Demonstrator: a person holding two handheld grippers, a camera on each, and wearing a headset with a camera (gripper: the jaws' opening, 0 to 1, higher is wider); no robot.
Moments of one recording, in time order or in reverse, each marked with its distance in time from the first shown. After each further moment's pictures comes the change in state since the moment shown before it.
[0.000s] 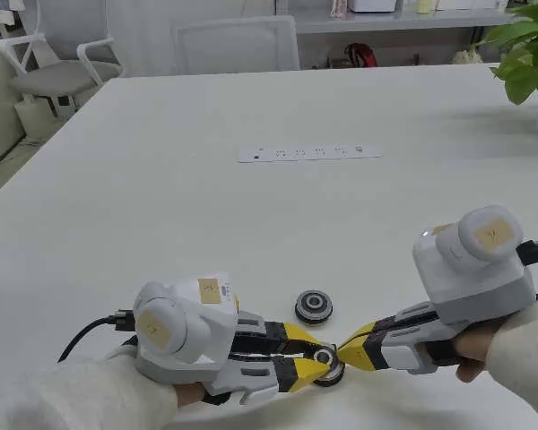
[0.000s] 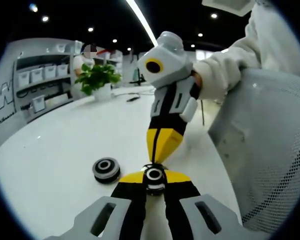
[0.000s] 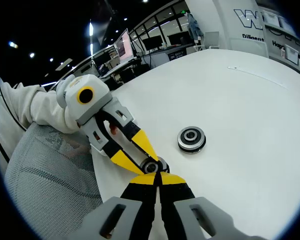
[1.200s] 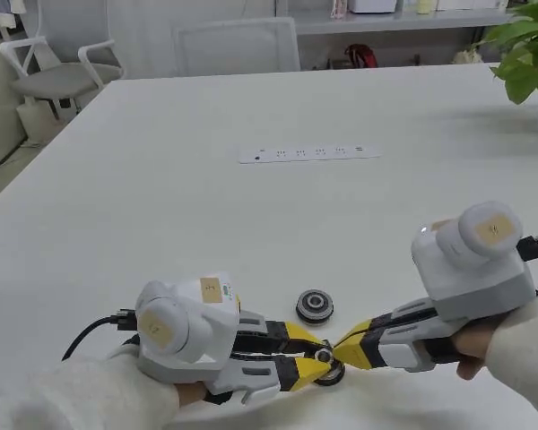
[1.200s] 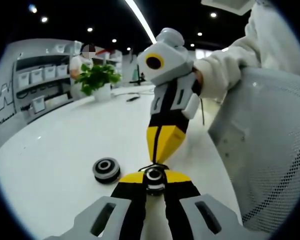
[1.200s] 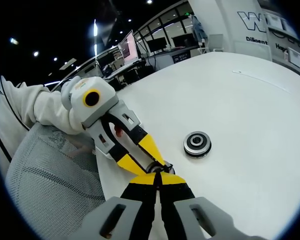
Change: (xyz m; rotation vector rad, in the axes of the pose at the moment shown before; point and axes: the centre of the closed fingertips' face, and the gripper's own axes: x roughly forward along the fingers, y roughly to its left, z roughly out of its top) left arm 0.000 -0.001 0.000 0.008 0.005 0.001; right arm -0.001 0.009 0.006 -0.019 -0.017 0.027
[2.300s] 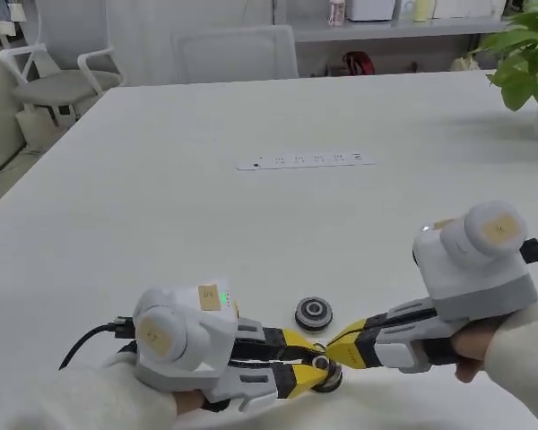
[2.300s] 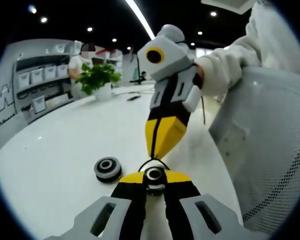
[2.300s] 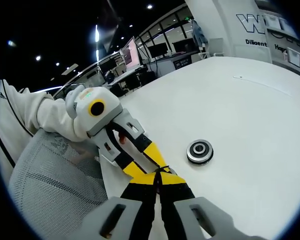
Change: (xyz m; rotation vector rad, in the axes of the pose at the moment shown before) left arm -0.001 0.001 0.000 0.004 0.008 0.008; right arm -0.003 0.004 0.012 0.012 -0.052 0.019
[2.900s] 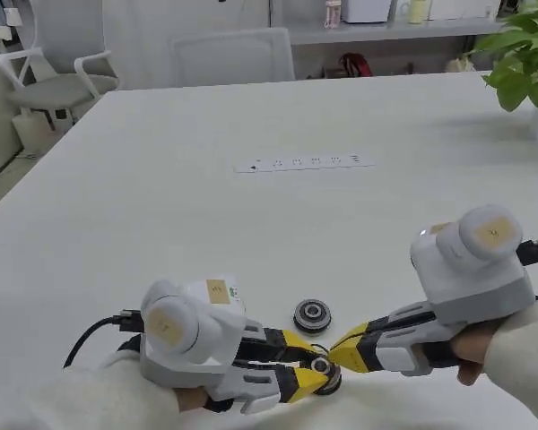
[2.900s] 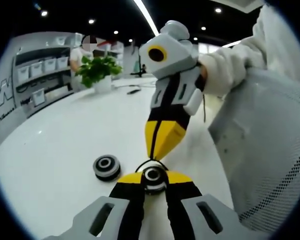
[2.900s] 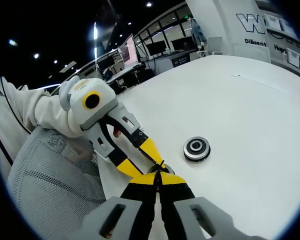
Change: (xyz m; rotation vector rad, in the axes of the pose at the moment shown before) left arm -0.001 -0.002 0.002 -0.032 0.072 -0.005; right arm -0.001 -0.003 -0.005 -0.009 0.019 -0.022
